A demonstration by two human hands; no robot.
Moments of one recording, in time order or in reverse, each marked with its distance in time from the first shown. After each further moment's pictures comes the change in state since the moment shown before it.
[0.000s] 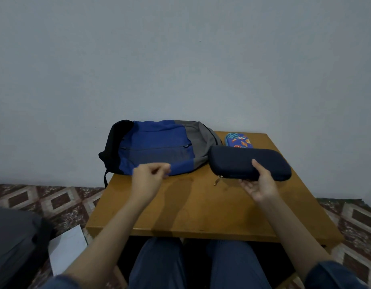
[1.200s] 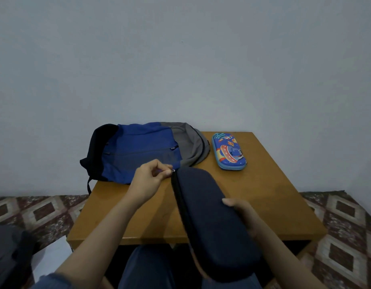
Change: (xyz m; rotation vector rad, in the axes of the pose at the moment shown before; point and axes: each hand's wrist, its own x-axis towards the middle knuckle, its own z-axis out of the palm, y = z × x) left_hand 0.014 0.012 0.022 -0.121 -0.268 0.090; right_hand -0.036 0.024 -0.038 -0.287 -0.663 0.475
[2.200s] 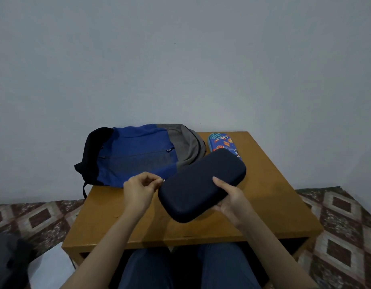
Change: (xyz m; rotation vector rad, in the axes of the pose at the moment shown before) left_hand -0.011 -0.013 0.012 0.040 0.233 -0.112; right_hand 0.024 -0.013 0.012 0.176 0.403 -0.330
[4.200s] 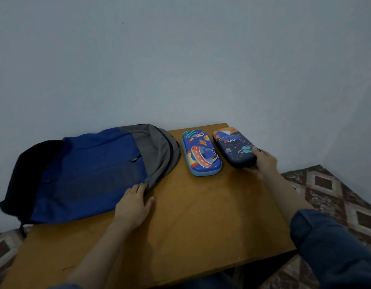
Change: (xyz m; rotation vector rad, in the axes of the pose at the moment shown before) left_hand 0.082 -0.055 0.107 0.800 -0.376 0.187; right_hand 0.151 -0.126 -0.139 -0.175 0.638 -0.320
